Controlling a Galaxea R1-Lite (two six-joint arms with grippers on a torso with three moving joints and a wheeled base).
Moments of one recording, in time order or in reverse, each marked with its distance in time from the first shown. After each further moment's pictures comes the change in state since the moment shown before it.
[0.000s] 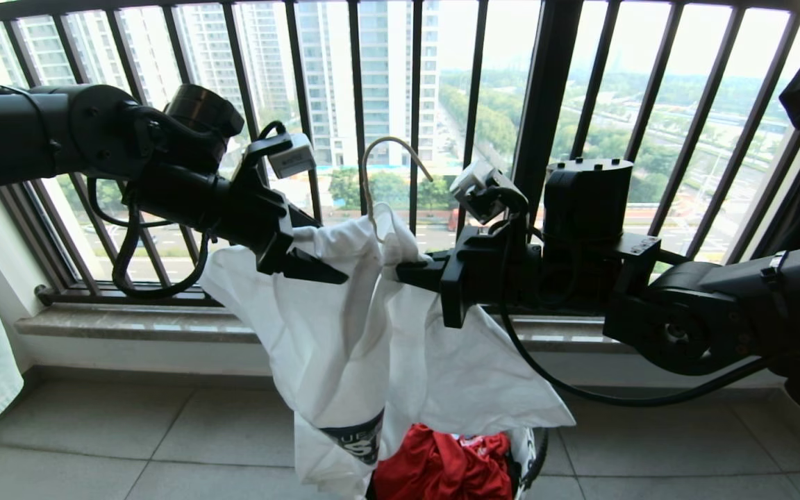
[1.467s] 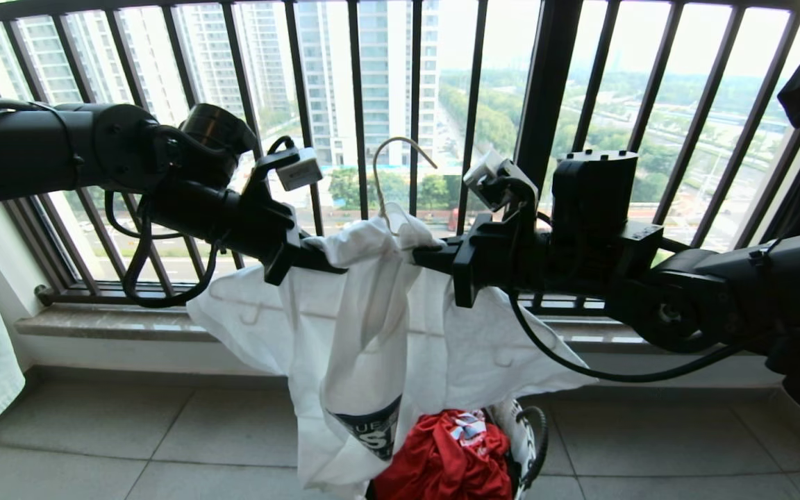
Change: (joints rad) left arm -0.006 0.021 0.036 -0.013 -0.046 -0.003; right arm -0.073 0.022 -0.045 0.002 -0.010 -0.028
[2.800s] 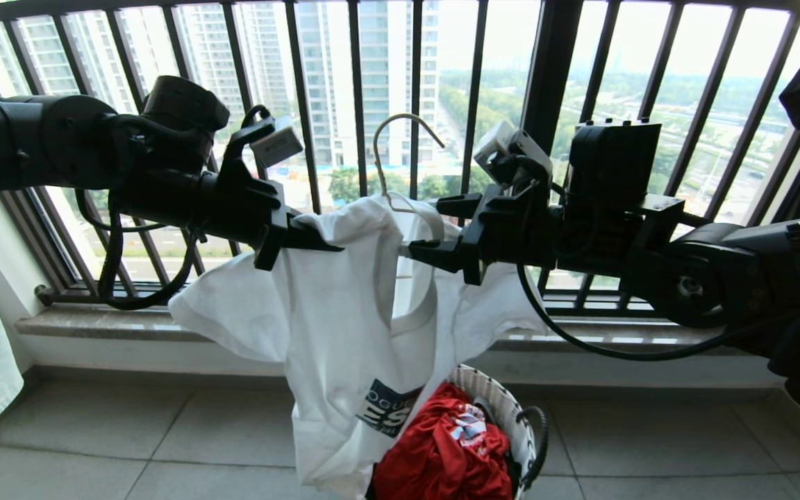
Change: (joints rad) left arm 0.014 -0.103 0.127 -0.195 -0.093 -0.066; right arm -0.010 -0.023 -0.076 0.077 -0.011 -0.140
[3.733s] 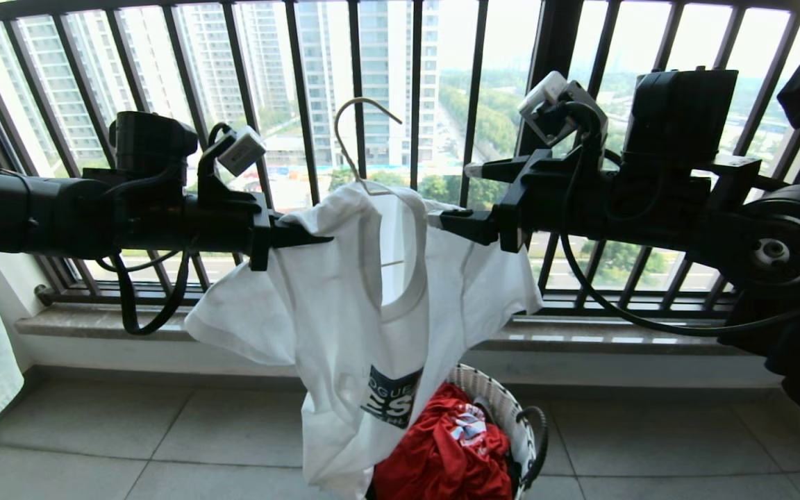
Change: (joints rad) left arm 0.086 -0.033 0.342 -0.601 -0.138 -0.323; right arm -0.050 -0.112 -0.024 0.129 -0.097 0.004
